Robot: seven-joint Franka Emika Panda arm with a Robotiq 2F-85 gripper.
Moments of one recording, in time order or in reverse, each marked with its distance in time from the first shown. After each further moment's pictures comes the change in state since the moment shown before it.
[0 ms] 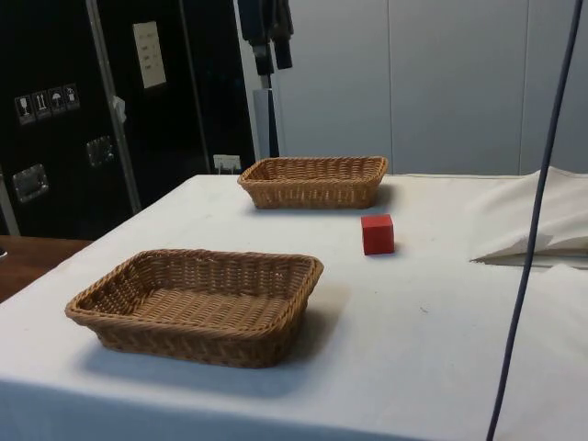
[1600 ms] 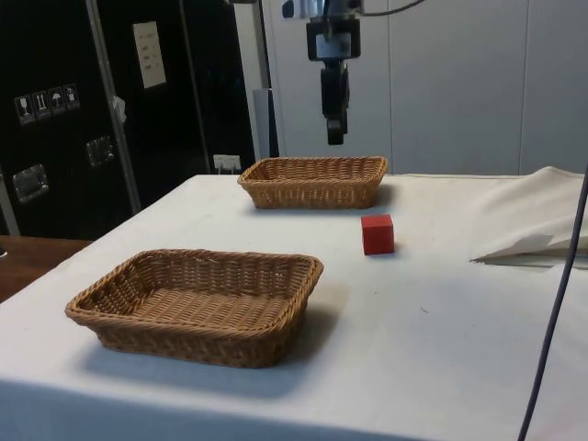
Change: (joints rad) arm -0.067 -0.140 -0.030 -0.455 -0.045 0.394 -0.176
